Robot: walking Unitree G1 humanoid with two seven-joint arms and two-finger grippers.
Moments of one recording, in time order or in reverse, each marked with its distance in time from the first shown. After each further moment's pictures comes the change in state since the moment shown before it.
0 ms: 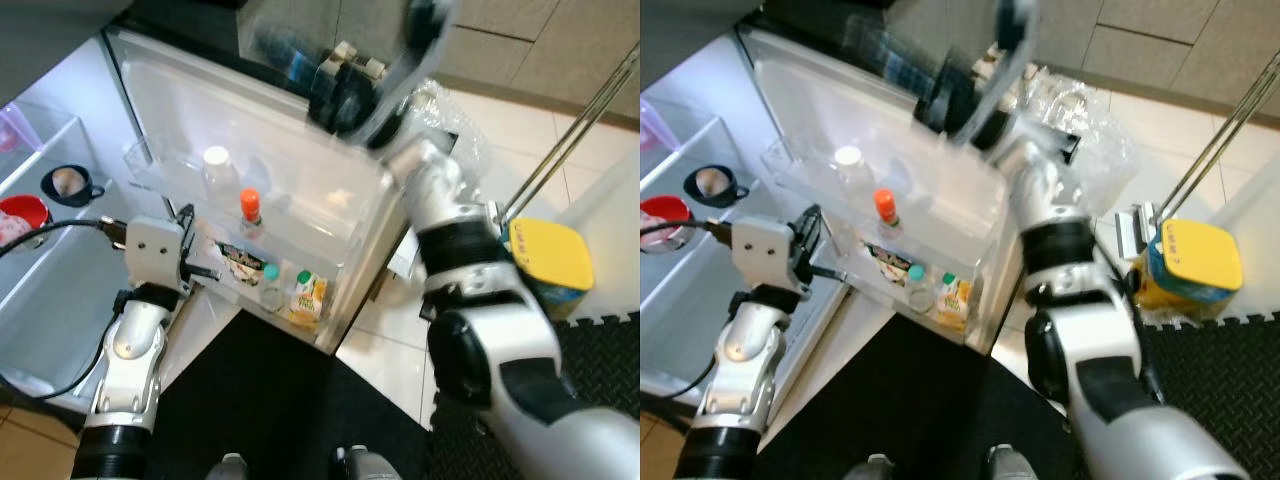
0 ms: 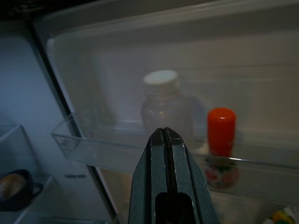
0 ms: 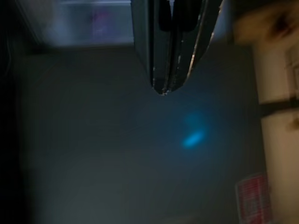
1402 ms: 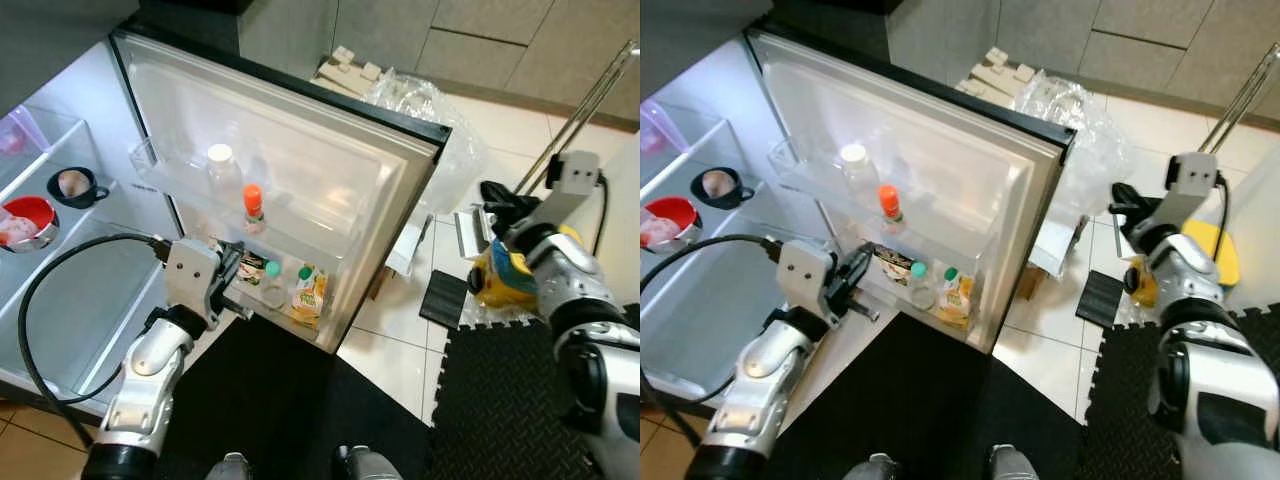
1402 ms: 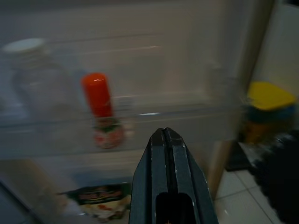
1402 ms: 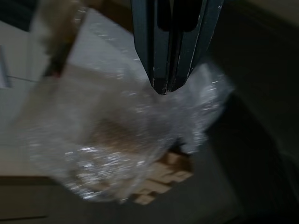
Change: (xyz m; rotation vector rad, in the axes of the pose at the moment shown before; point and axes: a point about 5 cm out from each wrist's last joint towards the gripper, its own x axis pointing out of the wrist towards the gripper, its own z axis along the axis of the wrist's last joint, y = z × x) left arm -0.022 -0.037 -0.009 -0.139 0.095 -0.437; right arm -0.270 -0.050 -0.025 -0.193 0.517 -1.050
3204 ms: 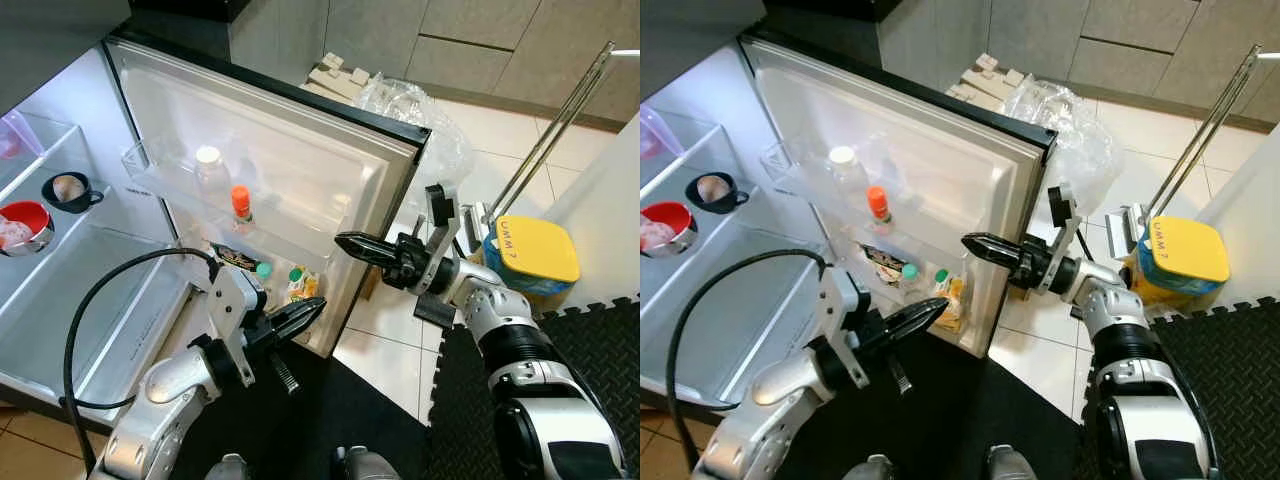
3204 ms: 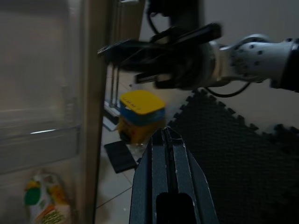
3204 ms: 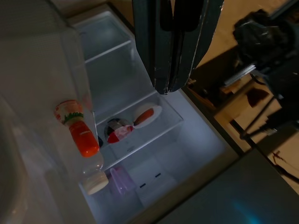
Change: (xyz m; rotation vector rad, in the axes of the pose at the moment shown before) left arm -0.009 -0.058 0.023 -0.248 -0.017 -0.377; right arm -0.014 0.112 -0.039 0.382 0.132 1.002
